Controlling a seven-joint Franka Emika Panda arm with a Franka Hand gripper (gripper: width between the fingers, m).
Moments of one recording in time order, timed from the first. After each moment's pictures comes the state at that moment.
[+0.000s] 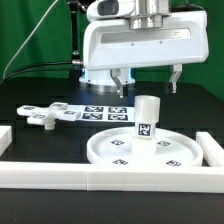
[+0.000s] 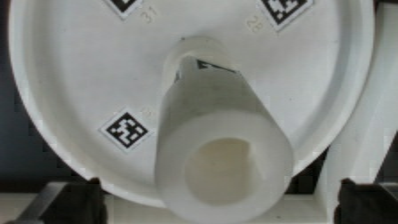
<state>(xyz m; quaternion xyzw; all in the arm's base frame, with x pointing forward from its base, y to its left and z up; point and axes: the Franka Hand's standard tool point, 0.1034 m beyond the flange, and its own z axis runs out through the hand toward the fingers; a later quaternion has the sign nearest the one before) 0.561 0.028 0.105 -1.00 -0.04 -0.06 0.05</state>
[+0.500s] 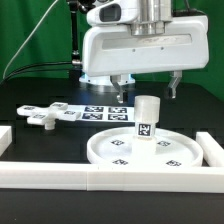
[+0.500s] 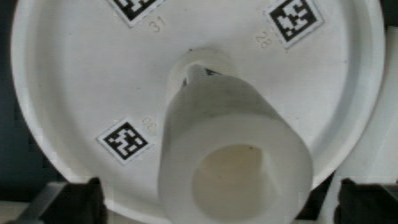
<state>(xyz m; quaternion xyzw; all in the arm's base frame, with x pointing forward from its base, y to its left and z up) 0.565 0.030 0.098 -1.00 -0.07 -0.05 0.04</state>
